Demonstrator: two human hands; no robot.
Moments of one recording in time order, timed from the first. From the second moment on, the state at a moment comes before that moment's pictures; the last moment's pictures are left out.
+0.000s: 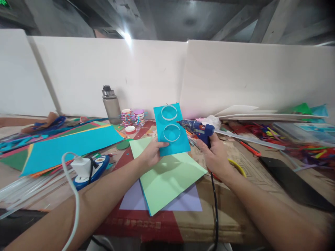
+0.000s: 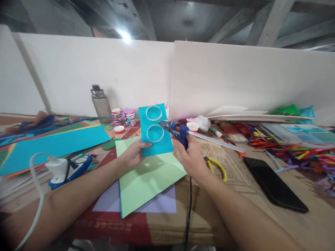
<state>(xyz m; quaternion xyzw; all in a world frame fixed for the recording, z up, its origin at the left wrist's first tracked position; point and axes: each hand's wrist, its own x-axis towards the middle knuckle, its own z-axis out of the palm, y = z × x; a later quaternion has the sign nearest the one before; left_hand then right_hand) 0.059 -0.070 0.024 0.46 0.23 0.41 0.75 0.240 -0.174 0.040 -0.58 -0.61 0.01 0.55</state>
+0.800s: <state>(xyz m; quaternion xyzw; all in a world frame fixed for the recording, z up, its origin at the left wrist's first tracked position) 0.059 -0.091 0.018 0.46 0.19 0.38 0.78 0.233 -0.173 0.032 -0.61 -0.69 -0.06 0.38</state>
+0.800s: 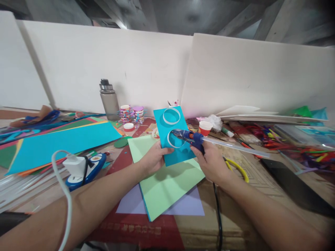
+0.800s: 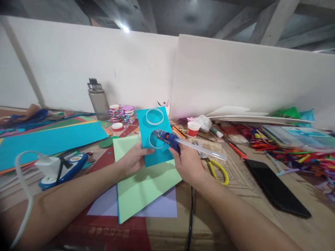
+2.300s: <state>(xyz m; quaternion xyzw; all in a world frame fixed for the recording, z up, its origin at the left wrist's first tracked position) 0.055 -0.070 0.009 0.46 0.22 0.45 0.73 0.238 -0.172 0.033 -0.61 -0.64 0.06 0.46</state>
